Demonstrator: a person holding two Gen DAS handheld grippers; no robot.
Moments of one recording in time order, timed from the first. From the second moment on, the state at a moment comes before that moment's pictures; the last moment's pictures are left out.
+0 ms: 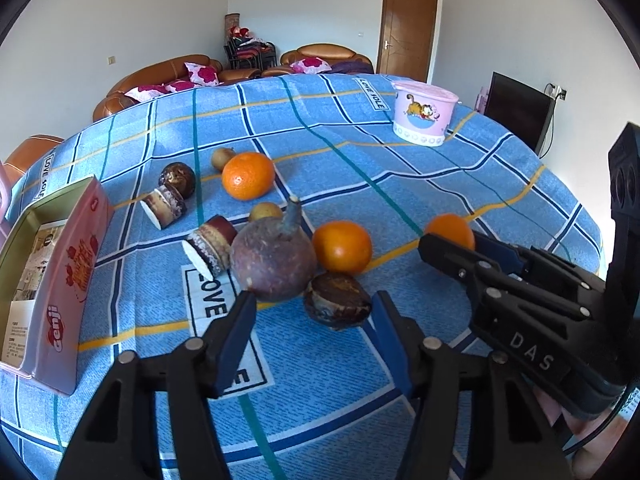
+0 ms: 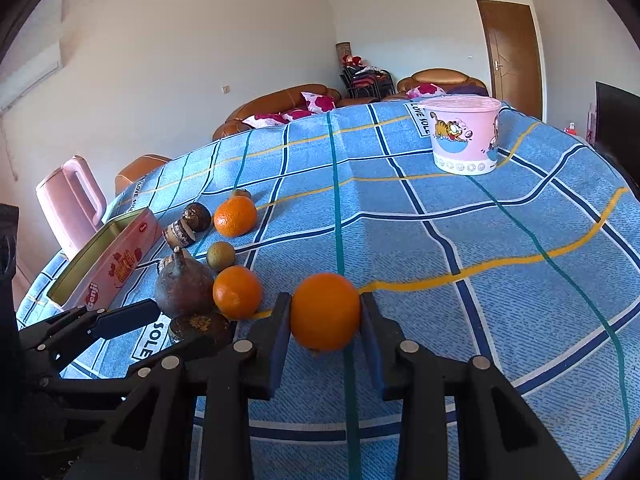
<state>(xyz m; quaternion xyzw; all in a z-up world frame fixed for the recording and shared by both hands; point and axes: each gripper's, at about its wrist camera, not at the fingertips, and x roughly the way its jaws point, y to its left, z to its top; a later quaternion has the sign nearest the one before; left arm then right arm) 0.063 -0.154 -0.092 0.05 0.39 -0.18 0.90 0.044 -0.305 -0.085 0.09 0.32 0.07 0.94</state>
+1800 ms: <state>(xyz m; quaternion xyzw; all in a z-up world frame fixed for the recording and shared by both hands) 0.051 -0.139 -0.076 0.02 0.31 -0.19 0.93 0.024 -0.295 -0.078 0.05 0.26 0.08 0.96</state>
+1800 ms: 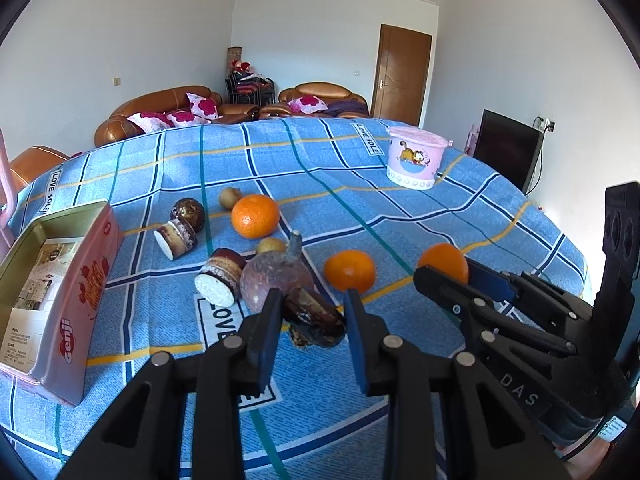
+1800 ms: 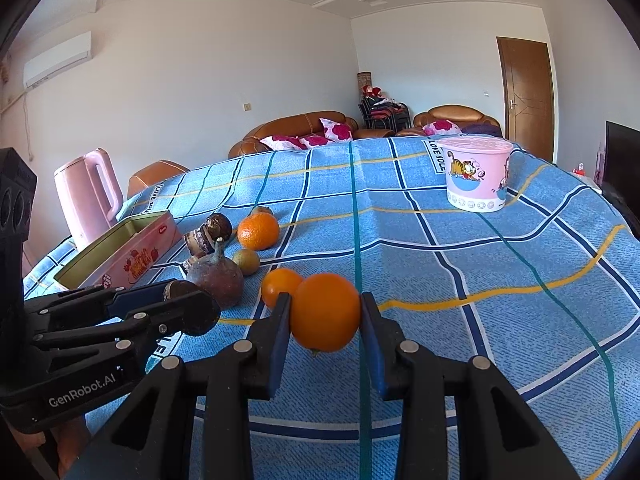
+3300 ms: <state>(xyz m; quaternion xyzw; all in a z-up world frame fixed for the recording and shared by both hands) 0.023 -0.133 -0.058 0.03 0.21 -0.16 0.96 -0.005 -0.286 -0.072 0.01 0.17 0.11 0.98</state>
